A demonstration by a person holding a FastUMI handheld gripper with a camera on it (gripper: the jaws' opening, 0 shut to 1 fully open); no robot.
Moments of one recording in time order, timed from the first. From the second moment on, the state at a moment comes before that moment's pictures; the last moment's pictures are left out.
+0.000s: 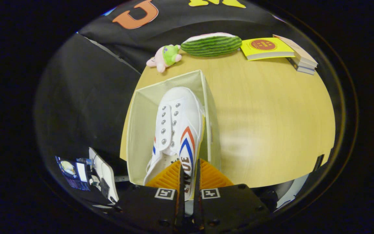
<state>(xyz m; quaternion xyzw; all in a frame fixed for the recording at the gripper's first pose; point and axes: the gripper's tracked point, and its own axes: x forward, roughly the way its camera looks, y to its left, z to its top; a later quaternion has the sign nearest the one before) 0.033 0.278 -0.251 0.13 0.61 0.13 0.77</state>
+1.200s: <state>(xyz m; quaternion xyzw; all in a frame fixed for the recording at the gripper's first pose) 0.070 0.131 -0.048 0.03 0.09 0.05 0.99</state>
